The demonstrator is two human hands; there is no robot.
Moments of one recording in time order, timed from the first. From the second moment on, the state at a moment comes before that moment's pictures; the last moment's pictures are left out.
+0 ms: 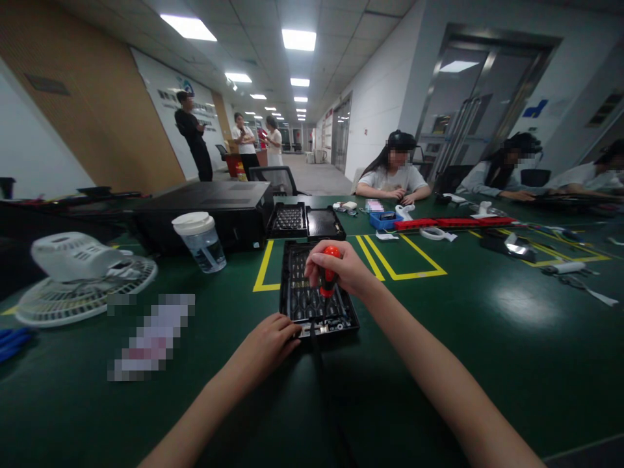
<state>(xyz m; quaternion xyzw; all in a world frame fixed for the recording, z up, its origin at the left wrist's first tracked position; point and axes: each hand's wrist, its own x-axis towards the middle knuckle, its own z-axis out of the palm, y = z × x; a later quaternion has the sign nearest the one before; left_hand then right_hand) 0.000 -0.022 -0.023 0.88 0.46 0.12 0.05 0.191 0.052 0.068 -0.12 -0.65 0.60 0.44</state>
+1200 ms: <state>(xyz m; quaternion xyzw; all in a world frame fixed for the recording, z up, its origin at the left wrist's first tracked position) -0.002 -0.021 -0.027 0.88 0.46 0.13 0.05 0.190 0.058 0.067 -0.09 -0.63 0.64 0.43</state>
